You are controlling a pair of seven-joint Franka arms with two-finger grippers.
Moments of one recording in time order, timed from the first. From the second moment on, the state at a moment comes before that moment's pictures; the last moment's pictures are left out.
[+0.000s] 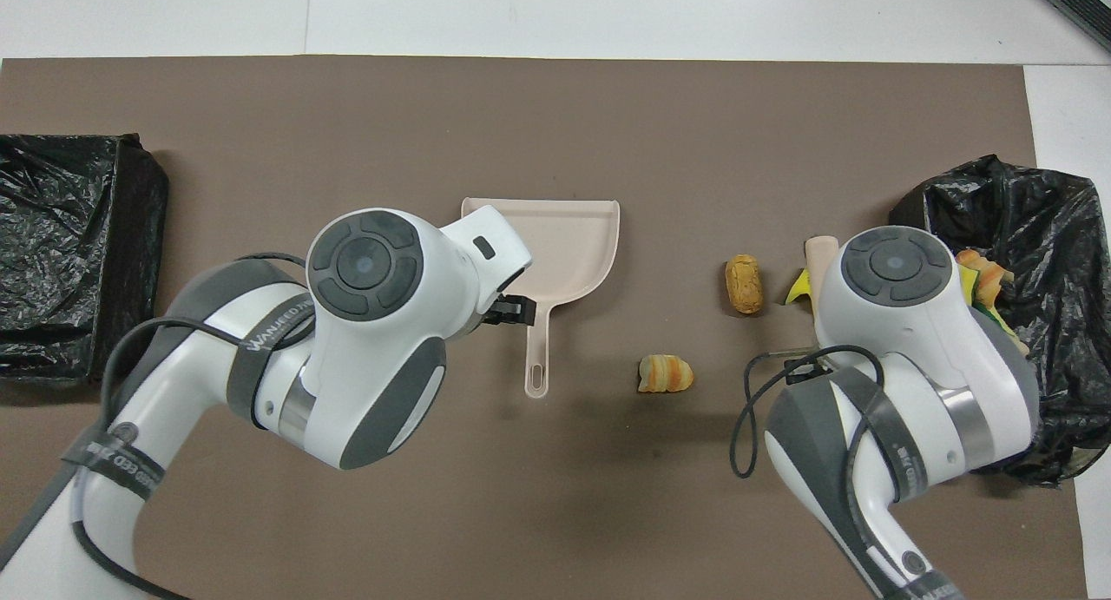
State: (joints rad) left arm -0.66 0.20 -0.03 -1.93 -0.05 2.26 -0.54; right arm 0.10 0.07 0.10 -2.09 -0.48 1.79 0.32
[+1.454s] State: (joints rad) left arm -0.69 0.23 0.01 -1.92 -0.02 2.12 -0.20; right arm 0.09 0.10 0.12 -2.12 -0.26 1.74 0.07
